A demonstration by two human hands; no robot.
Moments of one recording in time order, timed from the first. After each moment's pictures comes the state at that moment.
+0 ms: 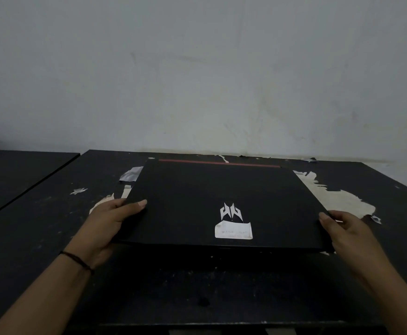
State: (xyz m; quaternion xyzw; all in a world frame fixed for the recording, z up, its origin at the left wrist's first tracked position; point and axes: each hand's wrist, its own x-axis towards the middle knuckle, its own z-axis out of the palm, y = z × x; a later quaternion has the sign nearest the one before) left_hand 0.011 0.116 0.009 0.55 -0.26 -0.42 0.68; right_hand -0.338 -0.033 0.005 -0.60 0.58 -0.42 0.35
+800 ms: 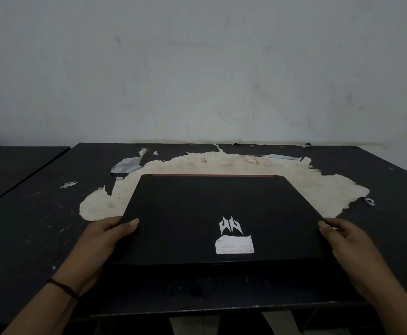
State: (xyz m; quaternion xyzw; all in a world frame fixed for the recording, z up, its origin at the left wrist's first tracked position) left_hand -0.006 0.136 -0.024 0.61 -0.31 -0.39 0.62; right_hand -0.357 -0.015 -0.023 -0.57 0.60 -0.40 0.39
